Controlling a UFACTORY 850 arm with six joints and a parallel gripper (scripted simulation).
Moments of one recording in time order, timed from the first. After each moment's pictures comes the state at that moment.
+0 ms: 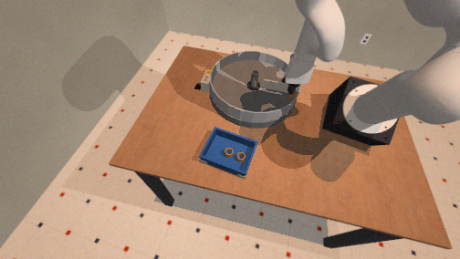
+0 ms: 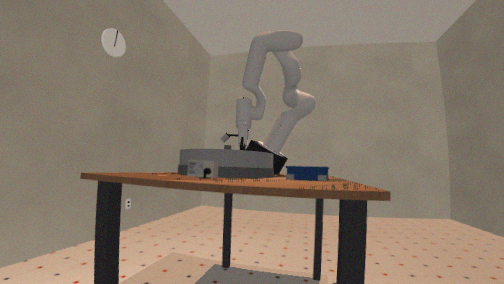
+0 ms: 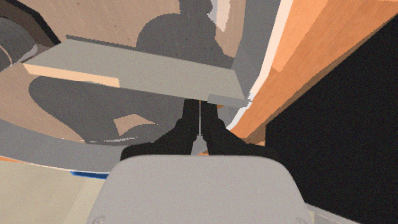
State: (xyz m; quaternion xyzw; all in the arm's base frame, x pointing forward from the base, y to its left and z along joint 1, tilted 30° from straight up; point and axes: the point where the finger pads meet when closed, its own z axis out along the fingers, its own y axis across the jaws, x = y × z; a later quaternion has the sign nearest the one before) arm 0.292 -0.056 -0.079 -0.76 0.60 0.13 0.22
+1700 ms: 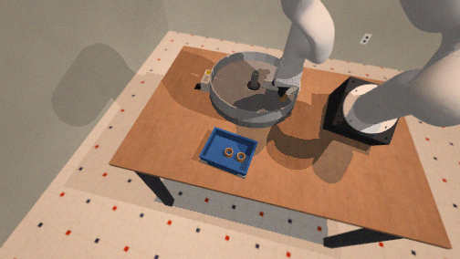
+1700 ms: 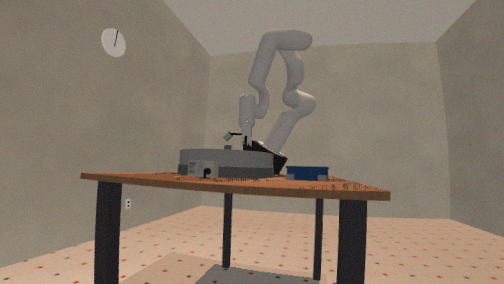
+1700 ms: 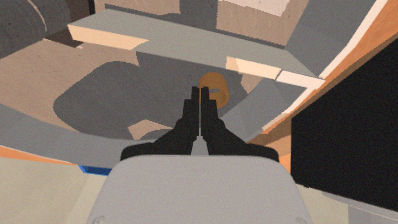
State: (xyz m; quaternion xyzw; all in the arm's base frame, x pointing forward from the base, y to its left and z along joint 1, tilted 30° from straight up) arm 0.332 -0.029 -0.060 -0.76 0.60 0.13 0.23
